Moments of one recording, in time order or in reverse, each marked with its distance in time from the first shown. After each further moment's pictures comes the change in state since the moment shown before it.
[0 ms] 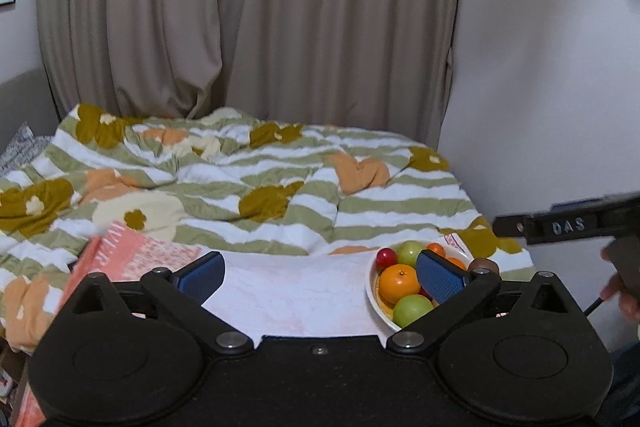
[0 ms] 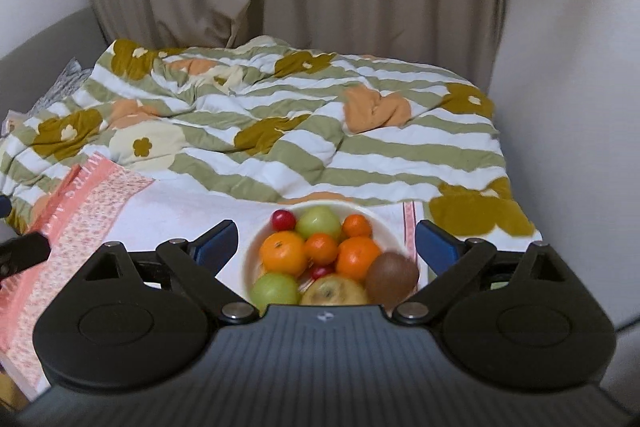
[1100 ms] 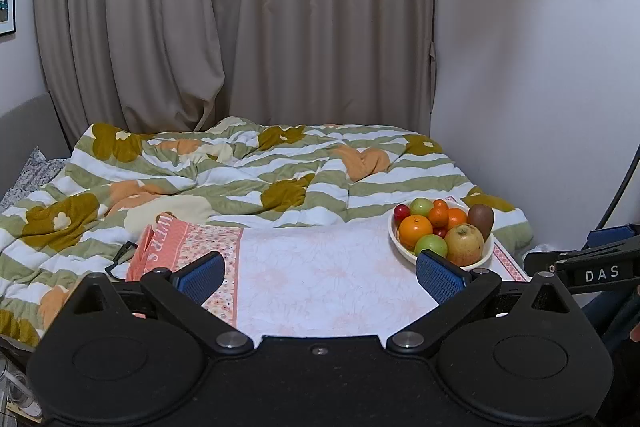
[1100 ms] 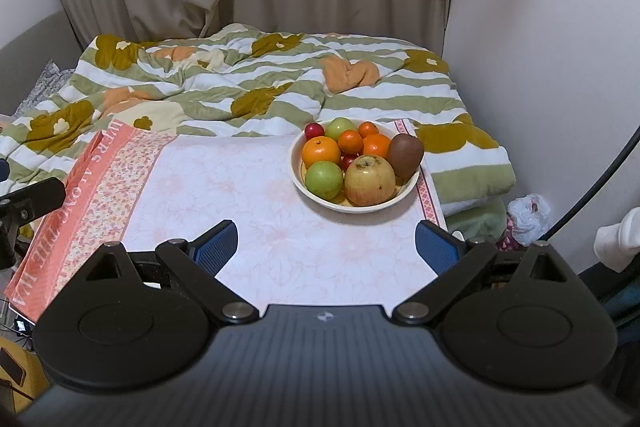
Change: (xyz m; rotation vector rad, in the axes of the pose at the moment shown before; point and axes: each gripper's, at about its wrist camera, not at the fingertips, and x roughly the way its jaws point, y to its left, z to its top) left arm -0.093 0.050 -0.051 0.100 -0.013 -0.013; right arm -0.108 0.097 -0.105 0.096 0.027 -0.134
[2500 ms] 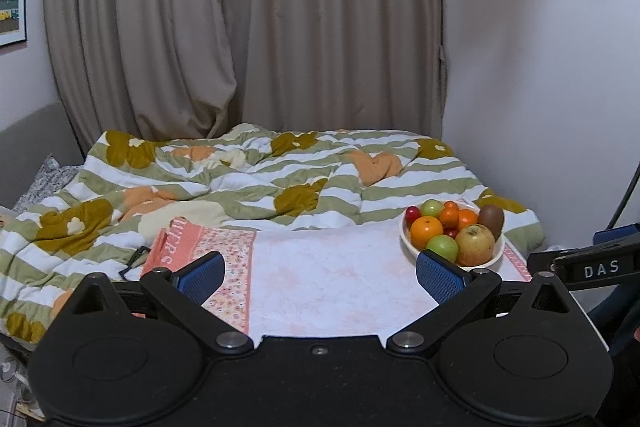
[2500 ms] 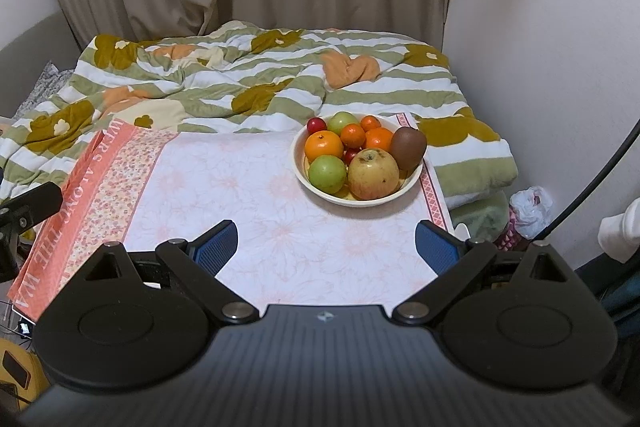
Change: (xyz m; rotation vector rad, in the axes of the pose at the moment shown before) left arm -0.006 -0.001 -0.005 0.015 -0.020 0.051; right arm -0.001 0.000 -0.005 0.008 0.007 0.001
